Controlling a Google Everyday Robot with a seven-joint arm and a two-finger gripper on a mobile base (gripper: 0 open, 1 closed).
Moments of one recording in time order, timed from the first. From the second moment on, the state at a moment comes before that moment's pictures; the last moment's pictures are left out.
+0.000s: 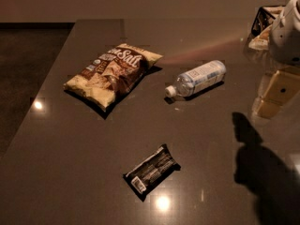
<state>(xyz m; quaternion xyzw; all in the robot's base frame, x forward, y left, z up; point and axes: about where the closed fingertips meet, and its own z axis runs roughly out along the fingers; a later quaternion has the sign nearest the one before) 0.438 -0.217 0.976 -0.60 0.78 -0.03 0.16</state>
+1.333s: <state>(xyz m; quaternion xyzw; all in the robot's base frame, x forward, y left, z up) 0.380 -0.129 0.920 -0.73 0.67 0.02 0.14</state>
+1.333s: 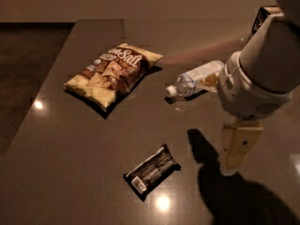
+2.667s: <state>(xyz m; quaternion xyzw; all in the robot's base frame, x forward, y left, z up) 0.343 -0.047 0.822 -0.82 0.57 0.06 0.05</state>
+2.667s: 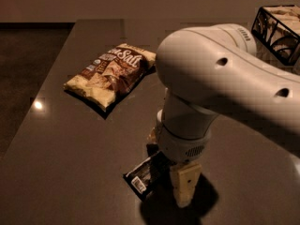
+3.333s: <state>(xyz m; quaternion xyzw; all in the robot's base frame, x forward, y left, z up) 0.342 -0.033 0.840 -0.82 0.57 0.06 0.03</state>
